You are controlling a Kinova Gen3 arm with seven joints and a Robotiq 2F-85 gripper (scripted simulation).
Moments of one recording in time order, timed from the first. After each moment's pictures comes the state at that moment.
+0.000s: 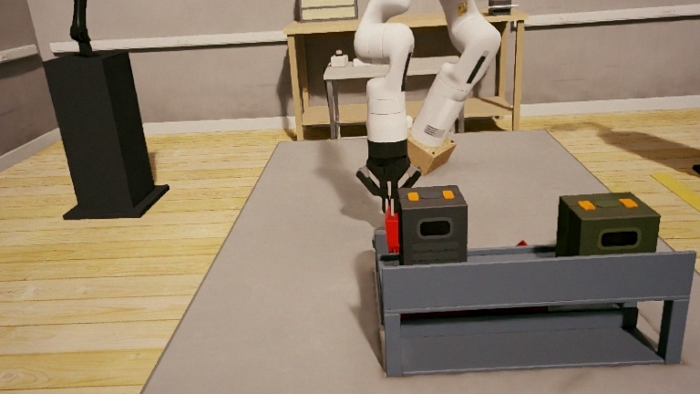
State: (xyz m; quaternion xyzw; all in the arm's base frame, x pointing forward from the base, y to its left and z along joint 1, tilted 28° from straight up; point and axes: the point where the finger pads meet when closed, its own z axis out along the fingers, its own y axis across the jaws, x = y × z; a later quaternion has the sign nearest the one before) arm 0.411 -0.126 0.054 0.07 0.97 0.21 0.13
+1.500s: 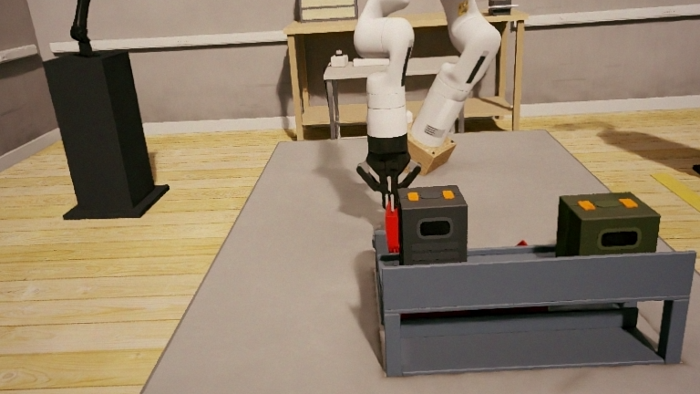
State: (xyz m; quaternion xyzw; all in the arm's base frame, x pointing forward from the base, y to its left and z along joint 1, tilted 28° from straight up) arm 0.408 -0.129 0.062 0.07 0.97 0.21 0.12
